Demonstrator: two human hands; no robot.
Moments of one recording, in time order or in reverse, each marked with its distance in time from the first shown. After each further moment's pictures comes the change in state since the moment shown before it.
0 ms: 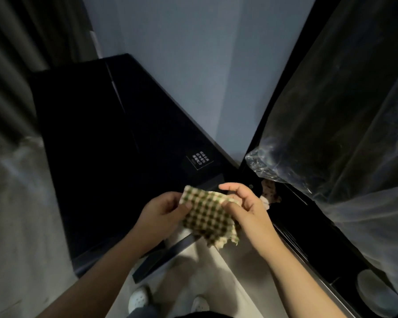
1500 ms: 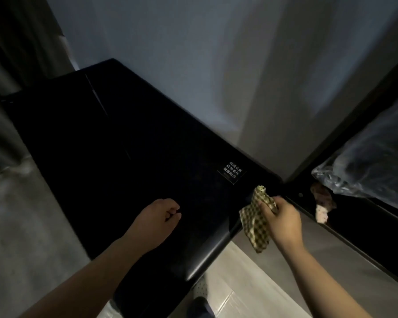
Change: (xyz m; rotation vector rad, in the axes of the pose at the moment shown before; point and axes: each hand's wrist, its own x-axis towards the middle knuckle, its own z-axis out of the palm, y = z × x) left_hand 0.121 -0.043 -0.190 0.755 -0.168 0.111; right_hand 0.110 0.079 0.075 -0.705 0.691 0.195
